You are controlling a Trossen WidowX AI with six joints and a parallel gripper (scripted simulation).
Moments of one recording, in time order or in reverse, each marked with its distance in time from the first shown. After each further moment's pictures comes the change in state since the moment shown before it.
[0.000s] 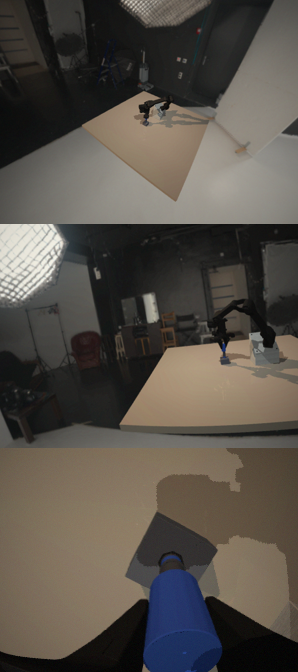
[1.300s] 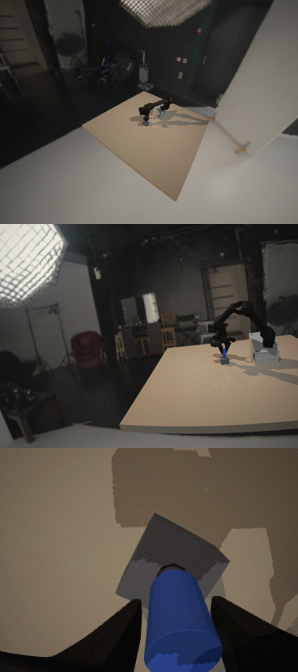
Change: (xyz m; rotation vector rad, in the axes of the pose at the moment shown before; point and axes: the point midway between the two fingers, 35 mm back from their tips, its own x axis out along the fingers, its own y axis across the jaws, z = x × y) arm 0.035 -0.001 -0.002 0.001 0.005 0.000
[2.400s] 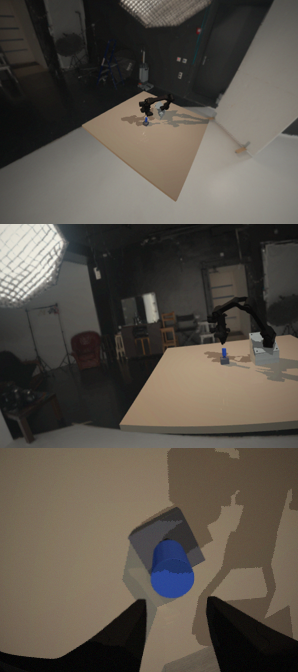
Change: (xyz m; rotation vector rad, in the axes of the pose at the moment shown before) arm -0.070 0.000 0.000 -0.590 -0.002 -0.001
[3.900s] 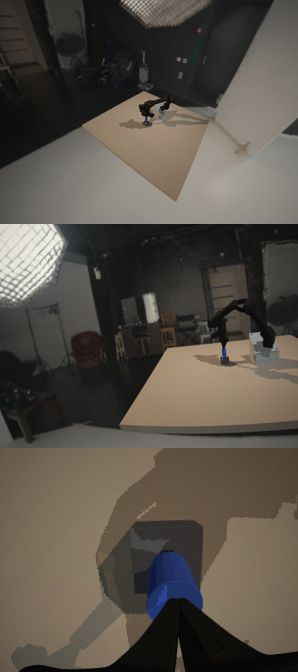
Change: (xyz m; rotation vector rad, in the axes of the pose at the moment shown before) arm 0.036 -0.001 0.000 -0.462 -0.007 -0.003
